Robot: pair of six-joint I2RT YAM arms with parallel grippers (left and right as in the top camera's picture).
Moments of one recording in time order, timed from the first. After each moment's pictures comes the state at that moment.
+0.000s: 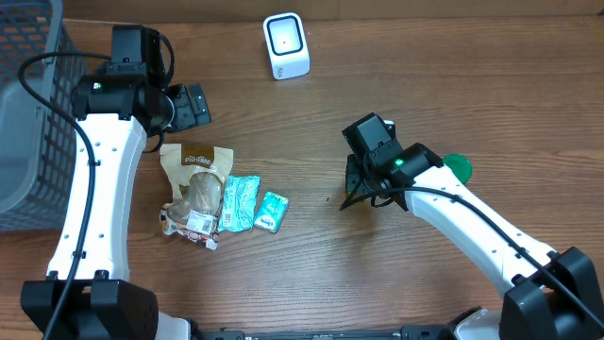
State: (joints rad) left arm -0.01 1.65 1.64 -1.13 -0.05 -0.31; right arm 0.54 1.58 1.12 -0.76 0.14 0.59
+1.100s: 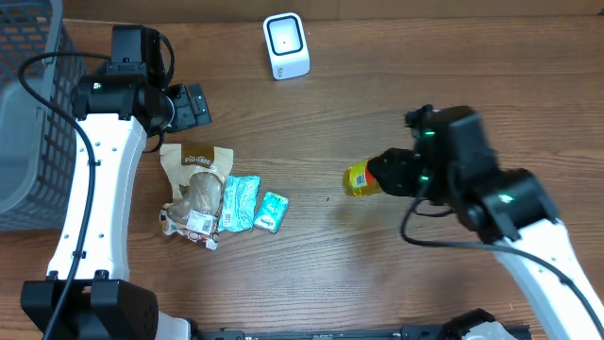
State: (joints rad) left arm -0.01 1.65 1.64 -1.13 -0.05 -0.31; right arm 0.35 1.18 1.20 -0.94 -0.29 0.45
